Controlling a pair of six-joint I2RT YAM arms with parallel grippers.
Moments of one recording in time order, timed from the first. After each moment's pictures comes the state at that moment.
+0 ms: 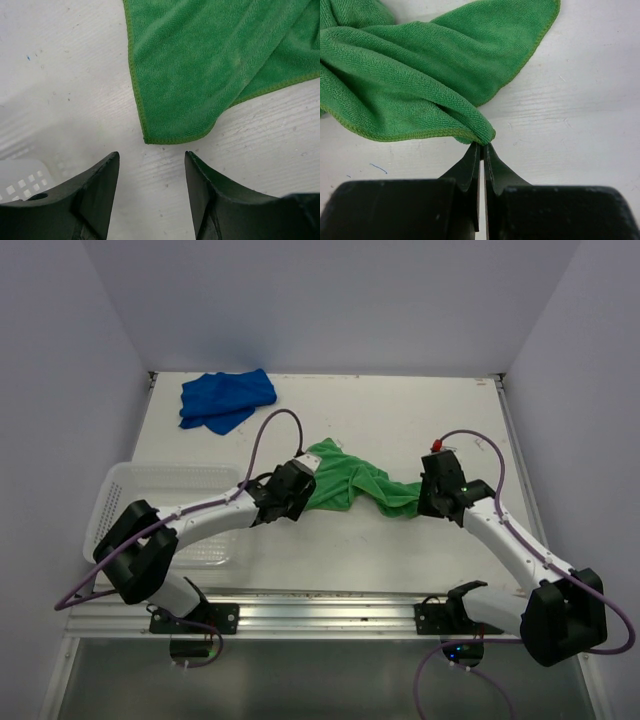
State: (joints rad) left arm -0.79 1.52 0.88 -0.31 -0.37 -0.17; right arm 0.34 1.15 0.78 -0.66 0.24 0.46
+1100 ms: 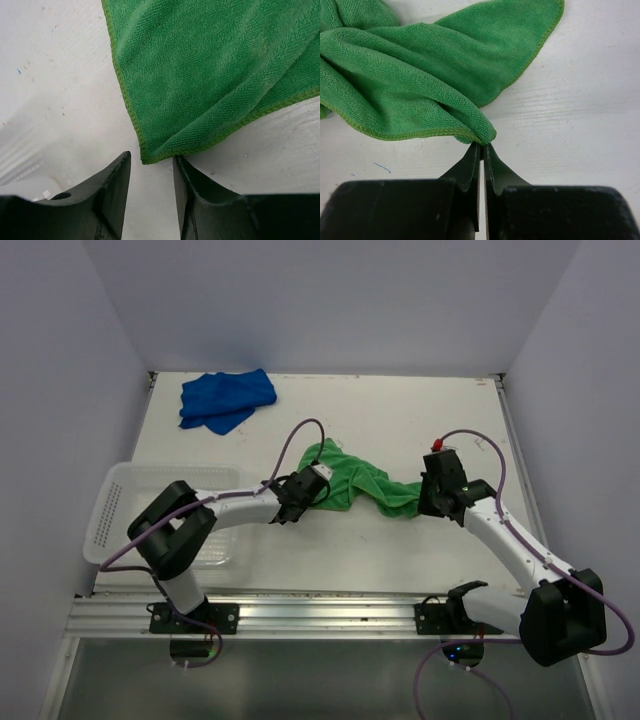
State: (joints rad) left arm -0.82 1.72 0.94 -0.31 -0.47 -0.04; right arm 0.32 1.15 0.78 -0.65 0.22 0.45
